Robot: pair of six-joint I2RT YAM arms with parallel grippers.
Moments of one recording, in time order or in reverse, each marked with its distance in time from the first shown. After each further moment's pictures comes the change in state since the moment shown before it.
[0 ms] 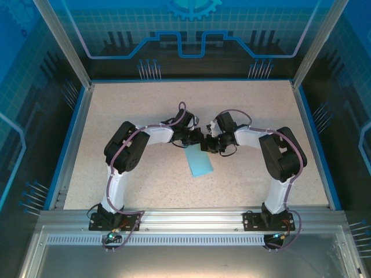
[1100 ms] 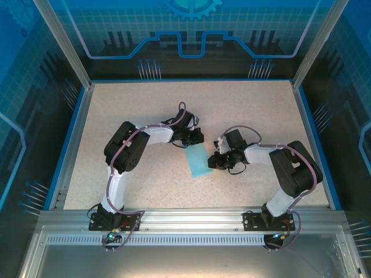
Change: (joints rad) left arm 0.001 0.000 0.000 -0.004 0.000 0.000; right arm 0.004 -0.222 -0.367 0.129 -0.019 -0.024
